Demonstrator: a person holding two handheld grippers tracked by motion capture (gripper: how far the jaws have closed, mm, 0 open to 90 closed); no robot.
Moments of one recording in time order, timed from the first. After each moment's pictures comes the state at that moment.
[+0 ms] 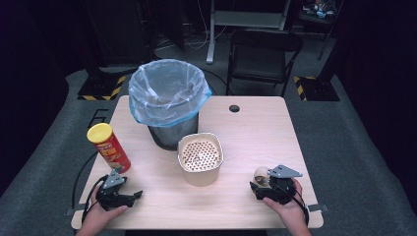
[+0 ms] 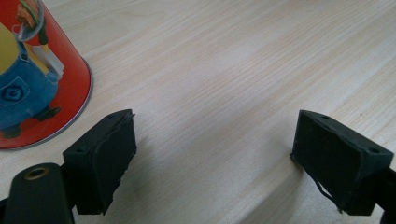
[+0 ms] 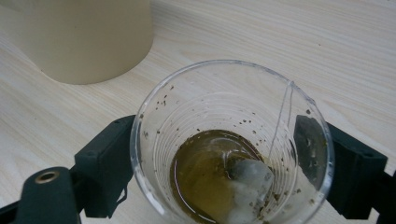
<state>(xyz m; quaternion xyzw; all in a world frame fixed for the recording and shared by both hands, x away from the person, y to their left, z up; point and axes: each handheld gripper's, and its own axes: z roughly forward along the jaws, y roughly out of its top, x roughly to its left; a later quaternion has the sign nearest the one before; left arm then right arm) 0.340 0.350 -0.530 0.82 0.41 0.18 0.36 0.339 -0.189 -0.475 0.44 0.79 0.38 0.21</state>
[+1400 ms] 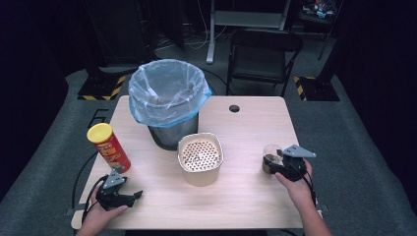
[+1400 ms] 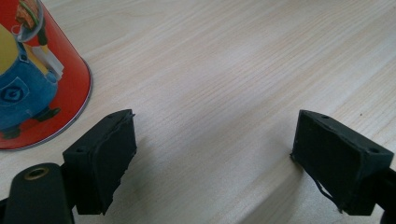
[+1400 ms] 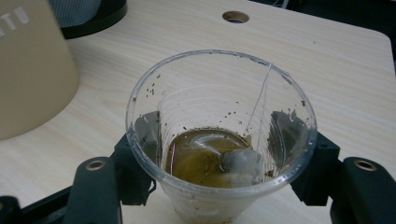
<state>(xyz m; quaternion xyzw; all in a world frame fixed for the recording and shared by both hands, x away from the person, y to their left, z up) 0.340 0.349 -0.531 0.82 0.41 0.18 0.36 0.399 -0.233 -0.465 0.44 0.76 0.41 0.26</state>
